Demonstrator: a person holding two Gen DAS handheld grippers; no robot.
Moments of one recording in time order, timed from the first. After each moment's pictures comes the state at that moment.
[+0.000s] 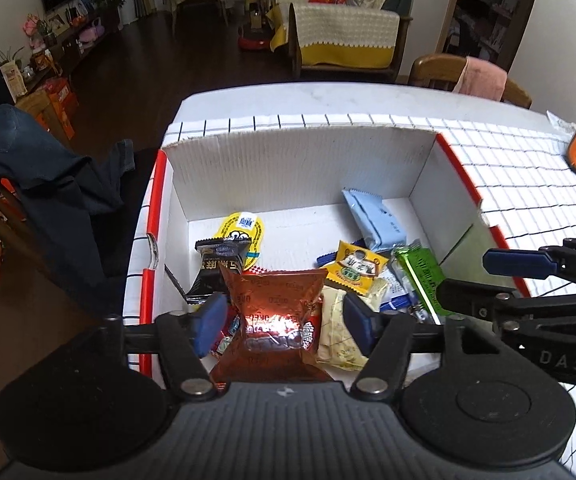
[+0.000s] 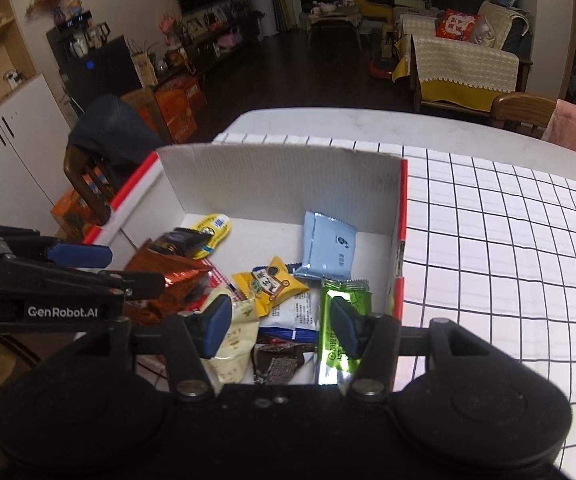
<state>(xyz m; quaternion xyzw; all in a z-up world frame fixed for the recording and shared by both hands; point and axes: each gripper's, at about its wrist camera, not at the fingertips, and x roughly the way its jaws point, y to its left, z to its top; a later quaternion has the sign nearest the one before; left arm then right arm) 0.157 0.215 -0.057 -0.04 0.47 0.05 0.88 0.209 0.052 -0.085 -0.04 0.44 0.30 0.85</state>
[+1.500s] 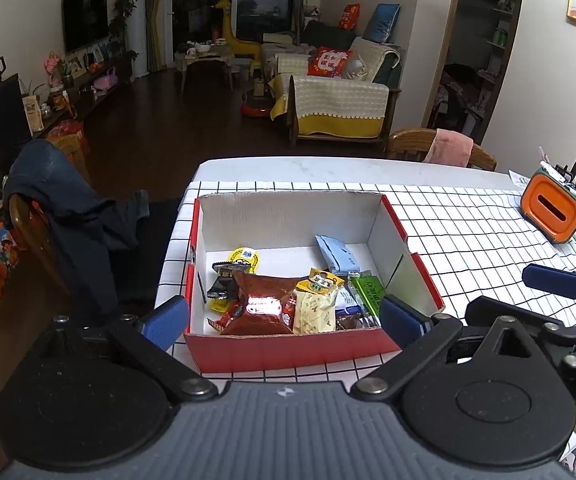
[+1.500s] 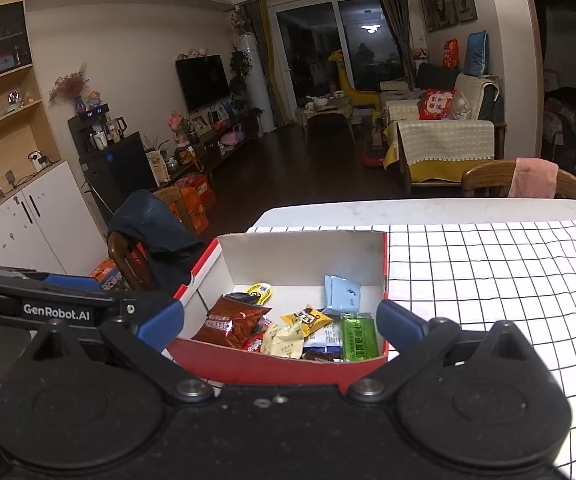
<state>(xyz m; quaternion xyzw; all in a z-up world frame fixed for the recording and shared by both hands) 0.049 0.198 0.022 -0.06 0.37 0.06 0.92 0.092 0.011 -0.012 0.02 0.31 0.29 0.91</state>
